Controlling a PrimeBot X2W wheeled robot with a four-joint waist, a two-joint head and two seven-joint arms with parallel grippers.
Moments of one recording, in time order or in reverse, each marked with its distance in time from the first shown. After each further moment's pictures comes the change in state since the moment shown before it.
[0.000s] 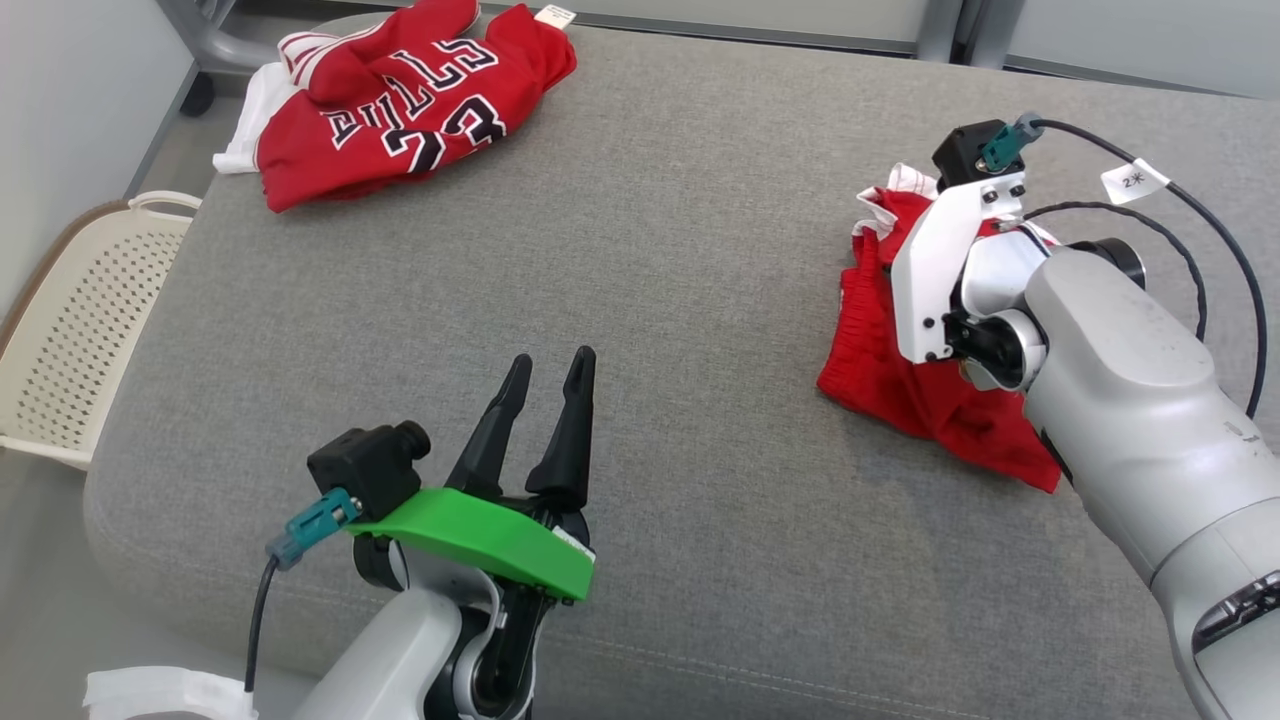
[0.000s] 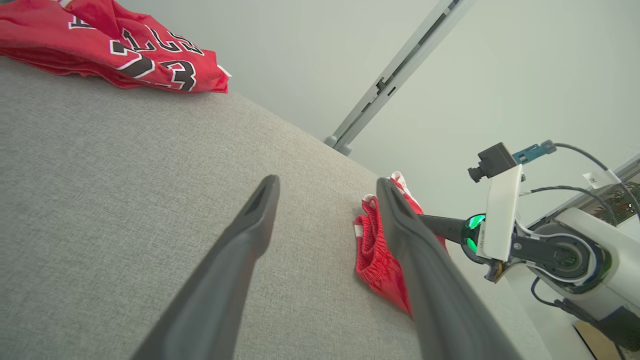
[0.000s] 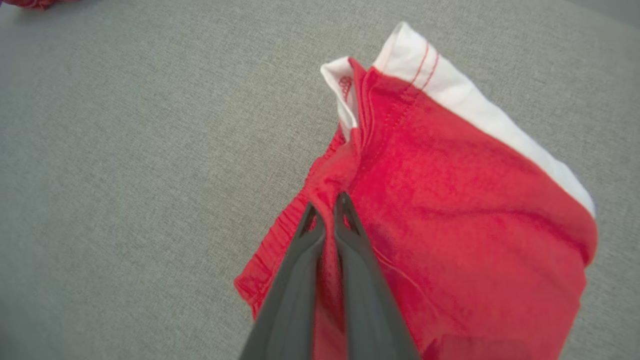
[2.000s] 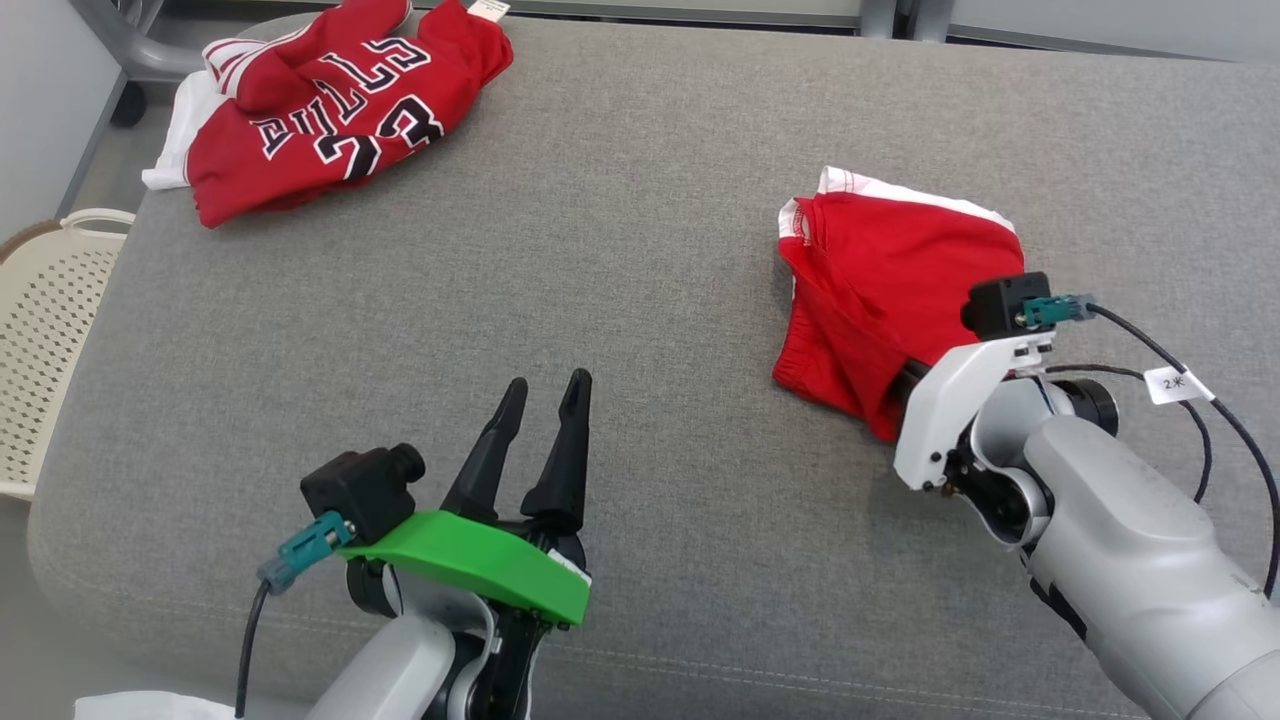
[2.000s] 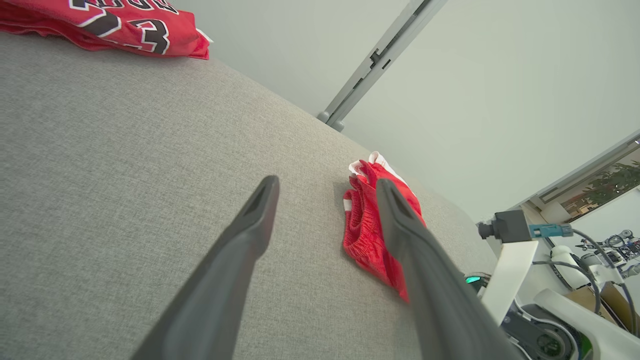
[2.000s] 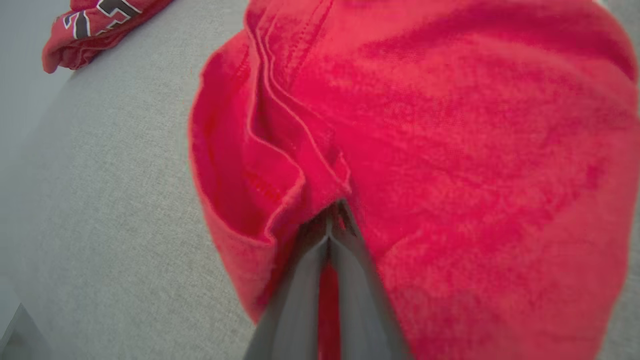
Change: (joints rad) left arm 0.048 0.026 -0.006 -0.064 -0.005 0.042 0.017; right arm 0.294 -0.064 0.046 -0.195 0.187 0.000 -0.380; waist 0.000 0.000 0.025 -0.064
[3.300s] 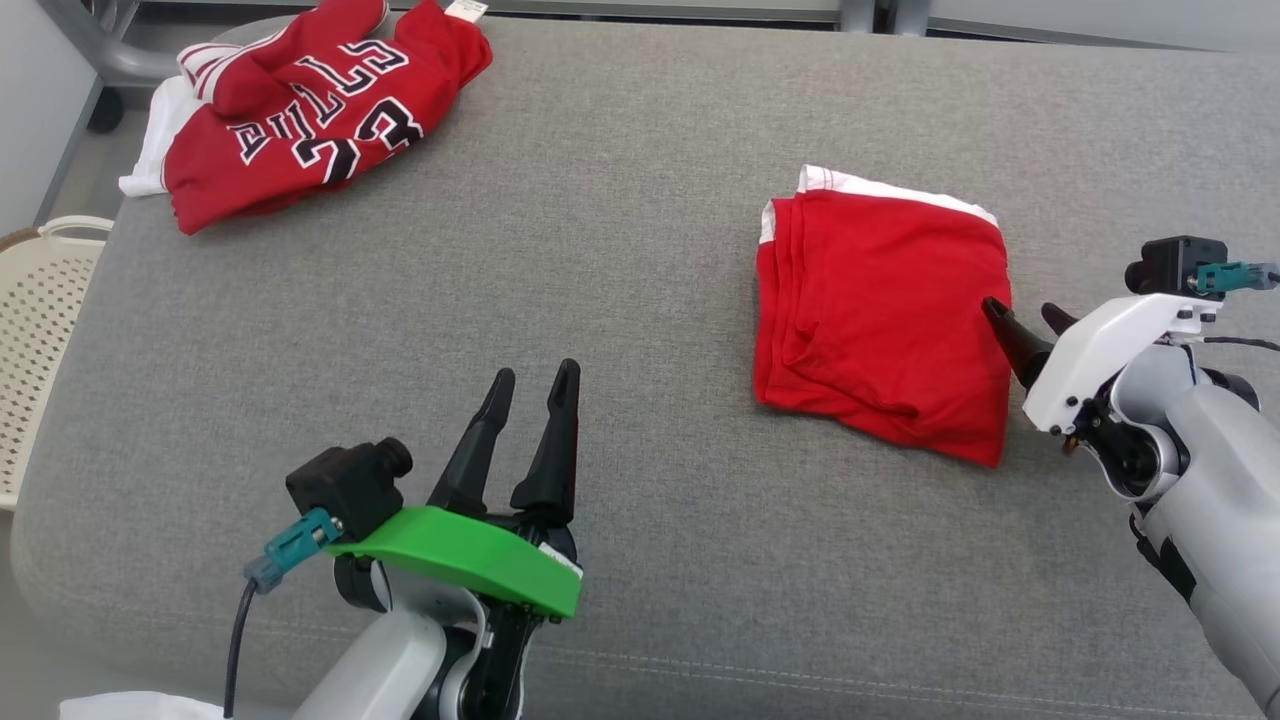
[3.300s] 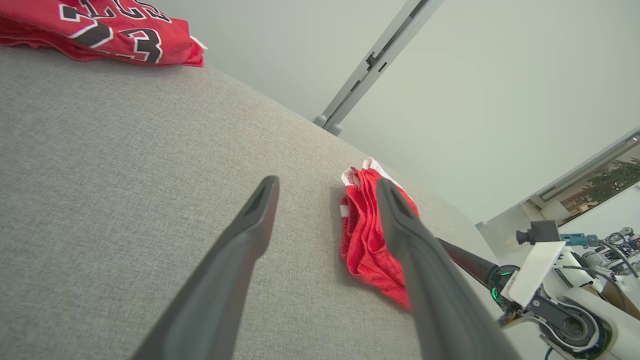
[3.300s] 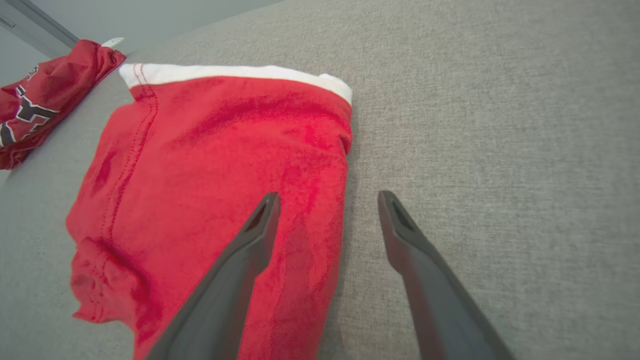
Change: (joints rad) left arm -0.002 0.014 0.009 -0.023 0.005 0.019 -0.004; right arm 0.002 -0.118 -0.153 0.031 0.092 0.000 -0.003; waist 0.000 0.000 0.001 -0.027
